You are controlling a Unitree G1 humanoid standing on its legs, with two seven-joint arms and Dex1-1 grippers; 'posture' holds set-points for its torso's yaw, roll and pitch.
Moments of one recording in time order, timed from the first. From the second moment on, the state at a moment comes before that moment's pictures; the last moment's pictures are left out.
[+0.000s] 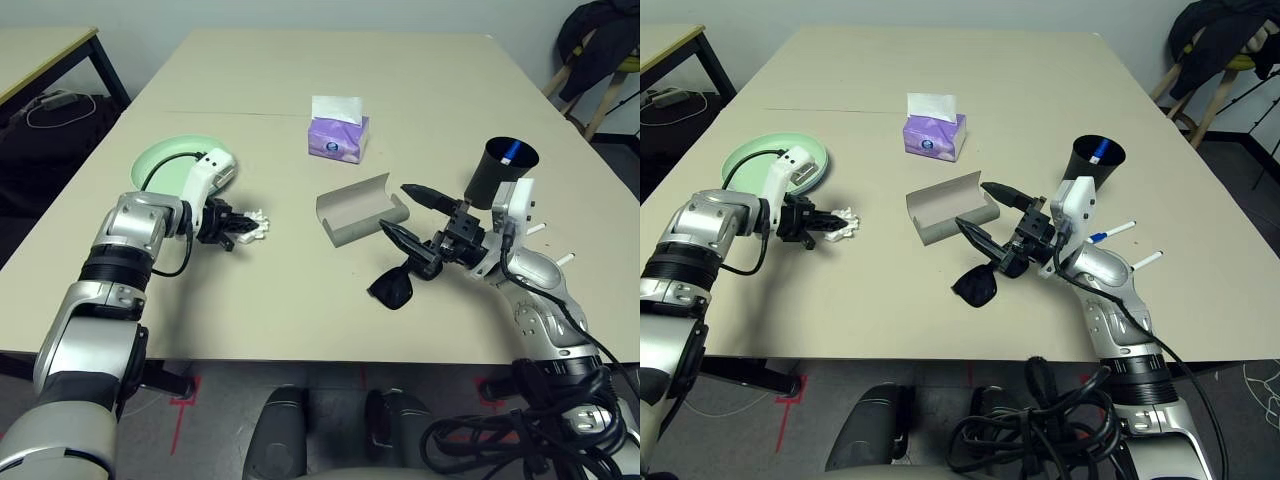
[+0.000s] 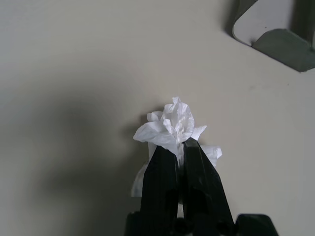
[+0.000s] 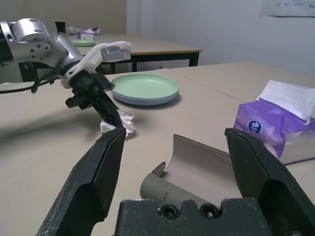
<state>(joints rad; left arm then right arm) -0.87 0.68 -0.15 0.67 -0.09 0.70 -1.15 -0.30 -0.34 -0.01 -0.02 0.42 0.02 0.88</state>
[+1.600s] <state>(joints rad) -1.22 0.57 0.22 1.18 -0.14 0.16 -0.66 -0.29 -0.38 0.03 -0.04 0.37 0.15 0.84</state>
